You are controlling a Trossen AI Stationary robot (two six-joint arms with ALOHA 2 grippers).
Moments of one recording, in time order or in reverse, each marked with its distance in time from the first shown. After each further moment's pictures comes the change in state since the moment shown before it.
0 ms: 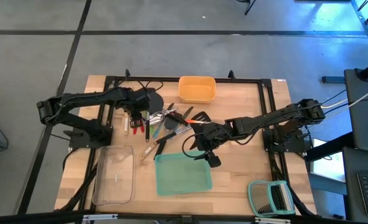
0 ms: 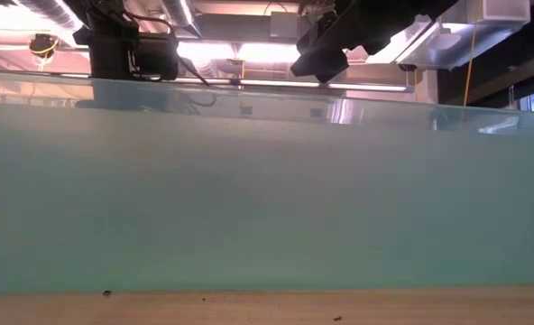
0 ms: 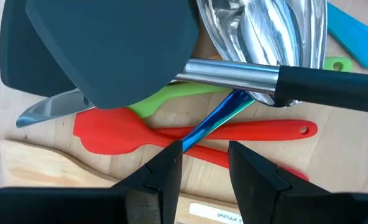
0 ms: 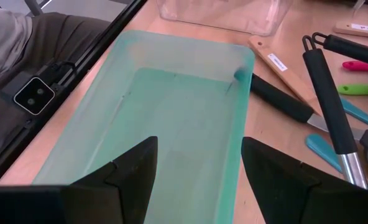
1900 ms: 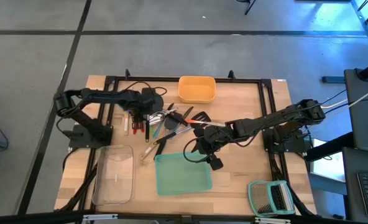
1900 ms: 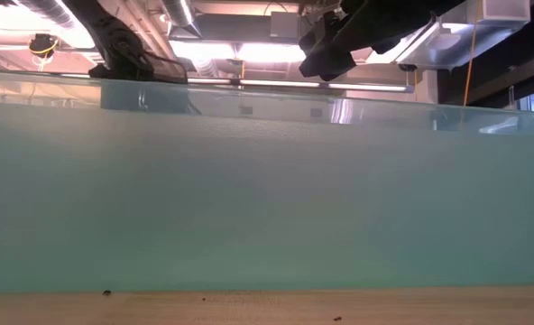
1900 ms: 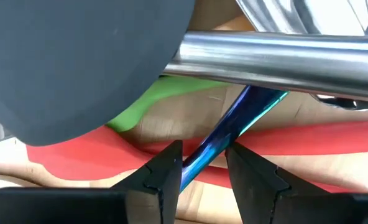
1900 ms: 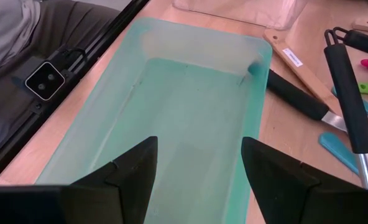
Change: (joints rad) left arm 0.035 0.249 -0.075 0.135 -0.022 0.091; right arm 0.030 0.000 0.000 -0.031 0.000 -0.026
